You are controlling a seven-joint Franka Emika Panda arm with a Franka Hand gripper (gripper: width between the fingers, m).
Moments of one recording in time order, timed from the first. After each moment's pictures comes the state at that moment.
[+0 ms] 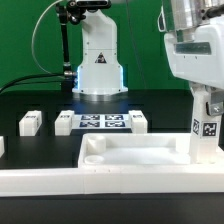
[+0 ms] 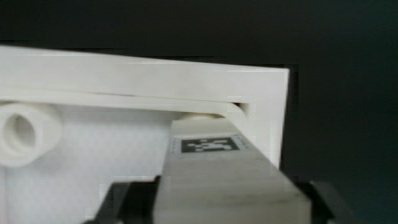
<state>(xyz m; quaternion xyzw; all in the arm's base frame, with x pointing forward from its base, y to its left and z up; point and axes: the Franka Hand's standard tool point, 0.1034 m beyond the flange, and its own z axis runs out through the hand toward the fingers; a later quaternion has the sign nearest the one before) 0.646 0.108 0.103 -0.68 0.73 0.04 0.11</state>
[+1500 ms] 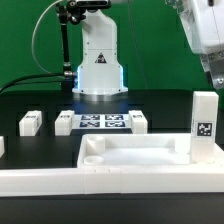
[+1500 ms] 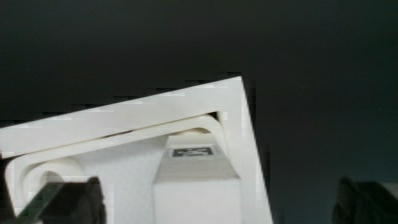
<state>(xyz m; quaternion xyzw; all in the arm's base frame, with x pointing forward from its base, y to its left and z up) 0.651 0.114 0.143 -0.61 0.78 0.05 0.14</state>
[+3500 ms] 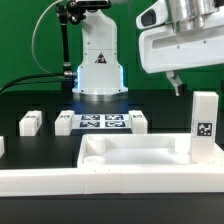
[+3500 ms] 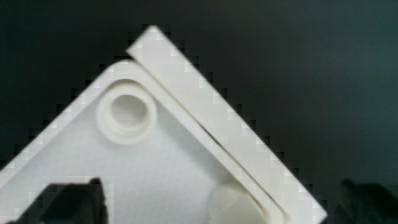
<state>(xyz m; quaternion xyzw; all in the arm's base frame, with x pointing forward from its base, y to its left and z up) 0.562 0.128 0.106 -0.94 0.34 0.00 0.10</state>
